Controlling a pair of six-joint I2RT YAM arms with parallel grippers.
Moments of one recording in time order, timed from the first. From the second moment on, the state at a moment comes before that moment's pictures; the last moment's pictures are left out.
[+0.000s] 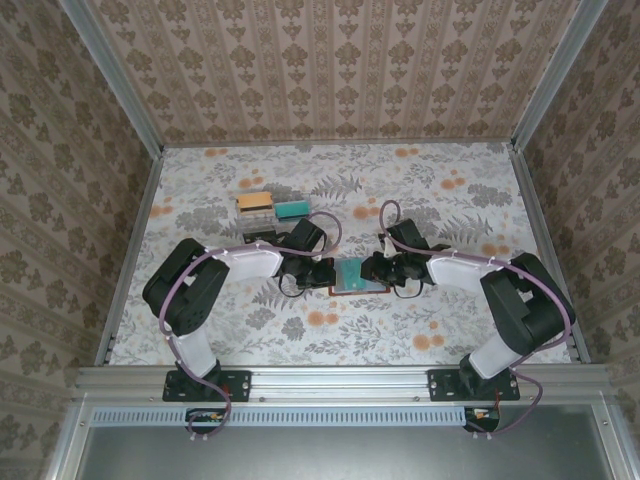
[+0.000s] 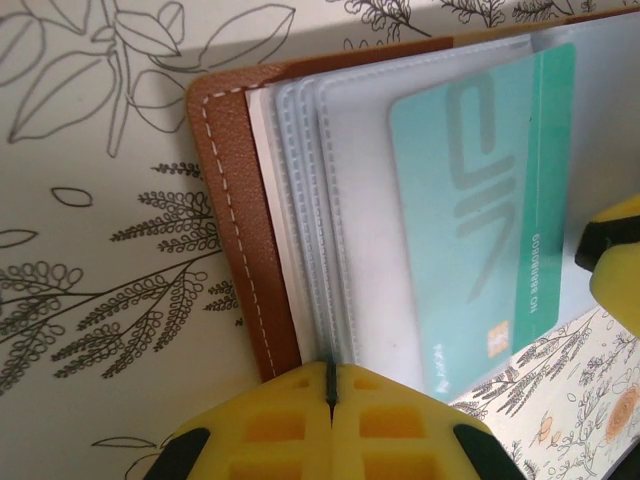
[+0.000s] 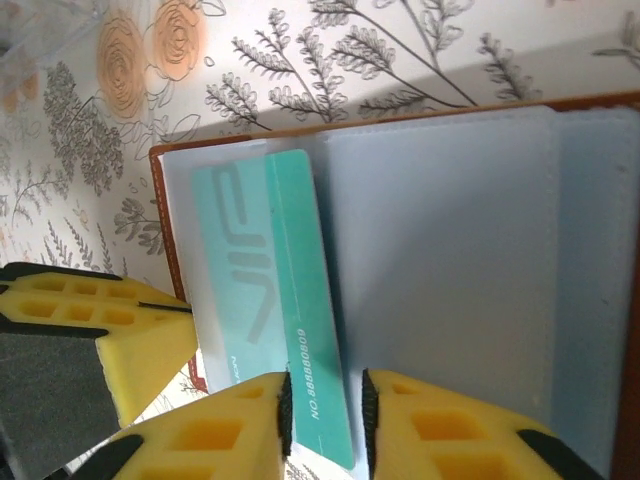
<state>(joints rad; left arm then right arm) -0.76 1.78 0.94 -0.27 0.41 -0.68 0.45 1.58 0.72 -0.14 -0.41 0.70</state>
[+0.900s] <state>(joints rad) -0.76 1.78 0.94 -0.27 0.41 -0.68 0.36 1.52 0.60 -0.02 -0.48 0.72</state>
